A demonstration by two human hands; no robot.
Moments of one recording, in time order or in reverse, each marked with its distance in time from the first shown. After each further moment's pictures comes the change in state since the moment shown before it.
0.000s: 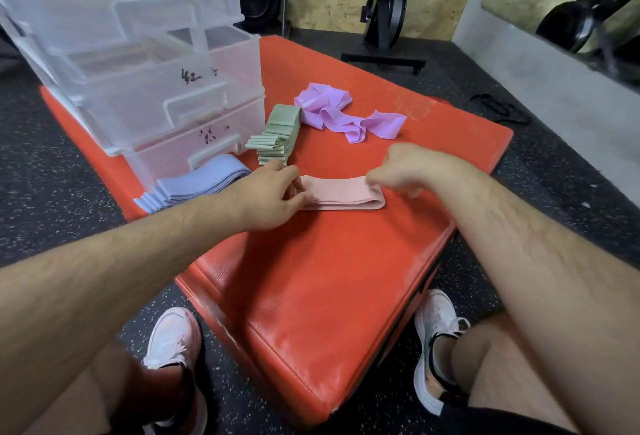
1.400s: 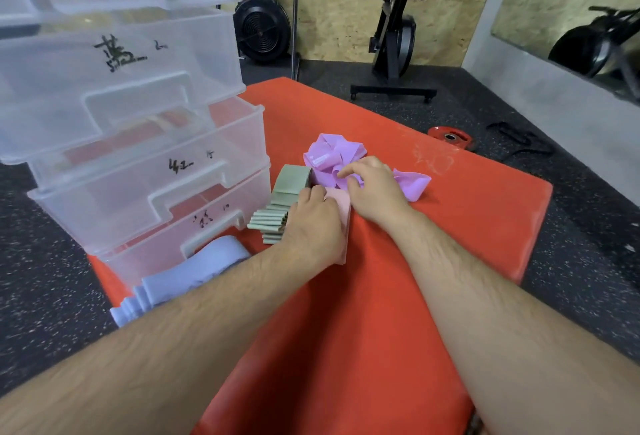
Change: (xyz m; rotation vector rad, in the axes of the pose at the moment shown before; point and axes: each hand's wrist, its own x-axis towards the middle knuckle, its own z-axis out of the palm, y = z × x) left_hand 0.116 0.024 0.010 0.144 0.107 -0.187; right_hand 0.156 -0.042 0.024 0.356 0.455 -0.436
